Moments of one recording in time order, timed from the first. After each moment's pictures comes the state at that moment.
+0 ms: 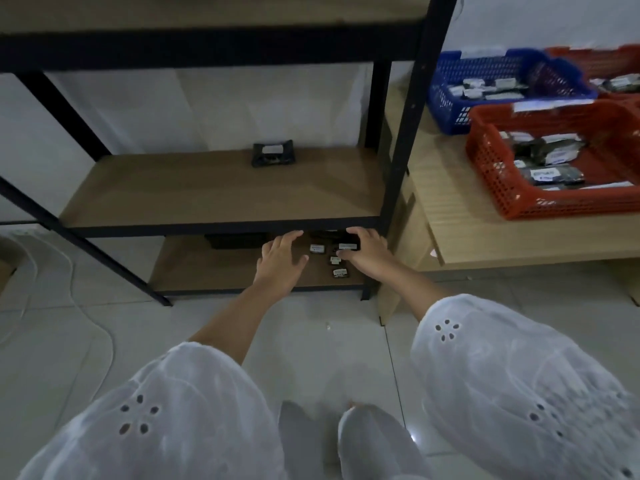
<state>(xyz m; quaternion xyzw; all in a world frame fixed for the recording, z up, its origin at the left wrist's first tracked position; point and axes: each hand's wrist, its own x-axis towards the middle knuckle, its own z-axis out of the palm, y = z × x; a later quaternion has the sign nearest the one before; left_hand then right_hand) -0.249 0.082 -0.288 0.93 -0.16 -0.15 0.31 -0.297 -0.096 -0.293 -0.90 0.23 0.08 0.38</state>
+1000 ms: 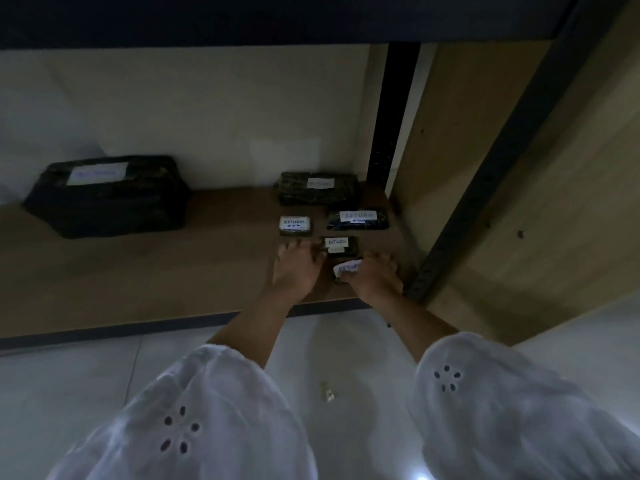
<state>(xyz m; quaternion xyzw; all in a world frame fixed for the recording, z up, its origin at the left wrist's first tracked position) -0.011 -0.077 -0.832 0.93 -0.25 -0.12 0.23 -0.099 -0.184 -0.812 -0.89 0.38 0.07 0.23</state>
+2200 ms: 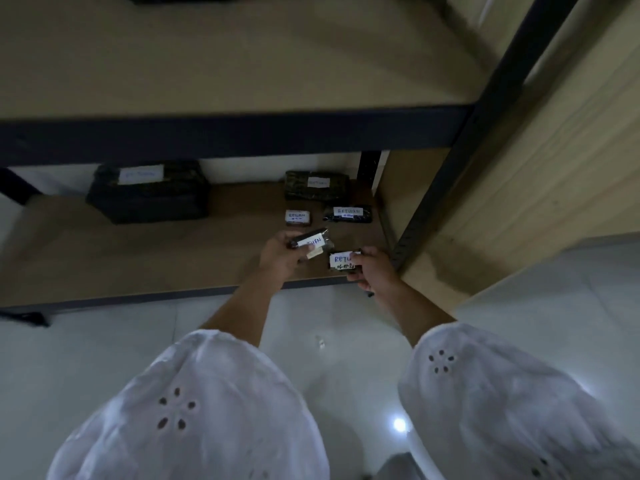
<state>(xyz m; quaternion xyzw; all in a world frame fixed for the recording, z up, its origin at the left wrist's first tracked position) -0.061 -0.023 -0.704 0.76 0.02 -0.29 0.58 -0.162 -0.157 -0.685 -0.62 0.46 0.06 0.63</state>
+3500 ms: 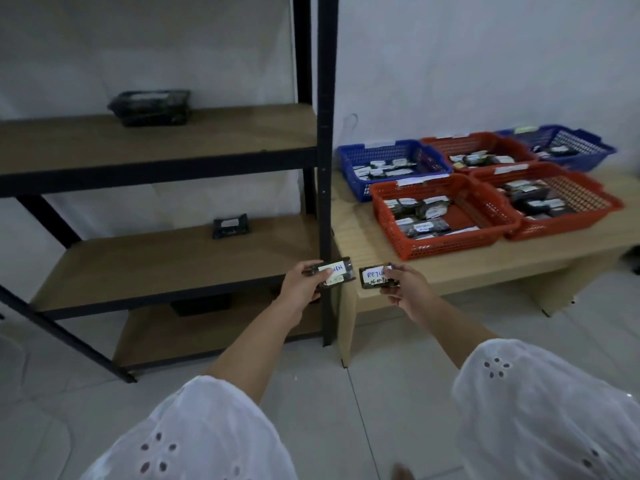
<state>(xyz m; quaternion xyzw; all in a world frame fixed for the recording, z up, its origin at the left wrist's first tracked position) -0.357 -0.019 -0.134 0.71 -0.06 -0.31 0.63 -0.455 -0.193 -0.154 -0.55 0.41 -0.12 0.72</state>
